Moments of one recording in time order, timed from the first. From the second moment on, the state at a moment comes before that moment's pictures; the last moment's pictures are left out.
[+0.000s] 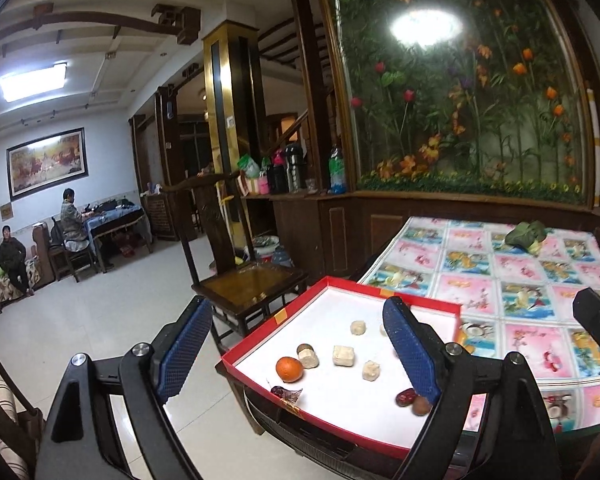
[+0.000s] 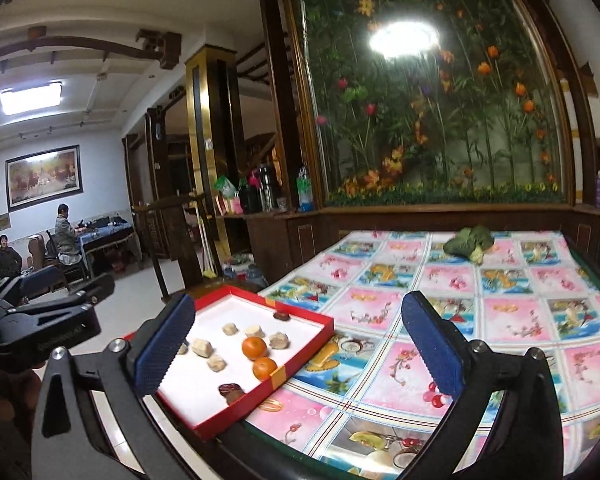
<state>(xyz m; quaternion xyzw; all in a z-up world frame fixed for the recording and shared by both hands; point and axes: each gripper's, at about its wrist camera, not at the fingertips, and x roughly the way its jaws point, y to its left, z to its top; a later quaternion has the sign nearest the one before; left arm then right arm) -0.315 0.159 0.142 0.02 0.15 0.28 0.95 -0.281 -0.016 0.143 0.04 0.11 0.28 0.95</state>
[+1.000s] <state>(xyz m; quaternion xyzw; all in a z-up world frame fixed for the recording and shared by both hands) -0.353 0.170 0.151 0.00 0.13 0.27 0.95 -0.325 0.001 0.153 0.04 0.09 0.29 0.95</state>
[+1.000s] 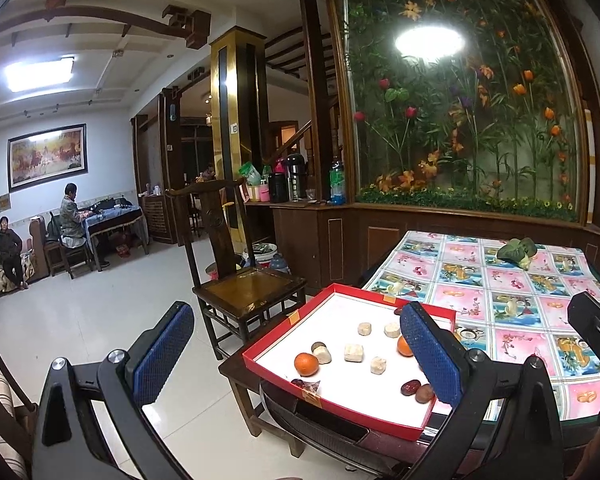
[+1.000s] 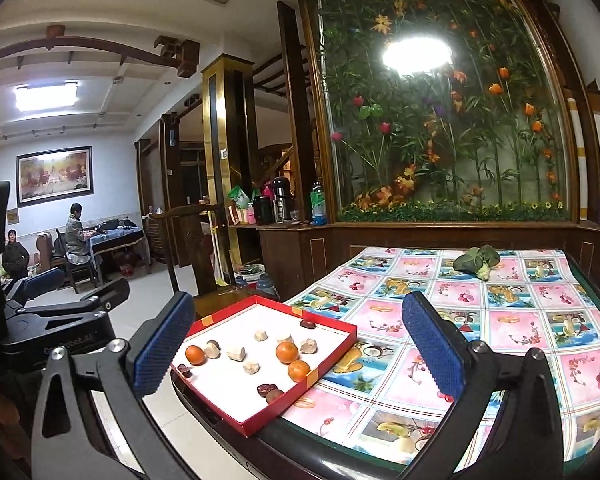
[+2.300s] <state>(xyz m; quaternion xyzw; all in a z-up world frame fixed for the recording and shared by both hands) -0.352 0.178 0.143 0.00 0.16 0.26 0.95 -0.327 0.021 0.143 0.00 0.10 0.31 0.95</state>
